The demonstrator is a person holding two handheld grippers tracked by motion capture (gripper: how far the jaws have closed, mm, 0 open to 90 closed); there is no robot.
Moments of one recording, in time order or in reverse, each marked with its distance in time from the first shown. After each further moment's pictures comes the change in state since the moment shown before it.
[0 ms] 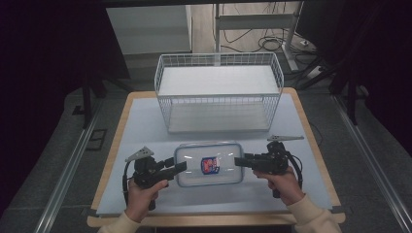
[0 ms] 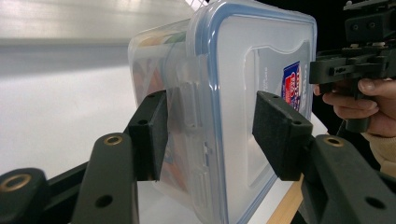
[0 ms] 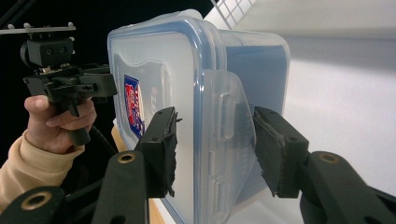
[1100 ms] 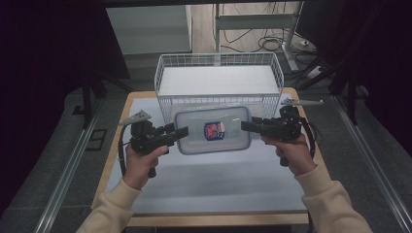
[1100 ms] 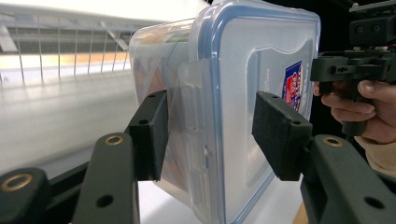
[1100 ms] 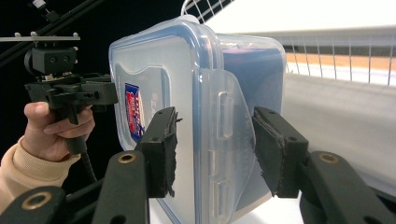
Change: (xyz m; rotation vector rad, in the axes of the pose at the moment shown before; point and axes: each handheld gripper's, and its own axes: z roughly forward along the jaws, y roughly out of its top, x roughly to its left) left arm -0.024 0.099 -0.009 -0.097 -0.023 0.086; right arm 0.033 0.094 -0.037 -0.139 -0.030 -0.152
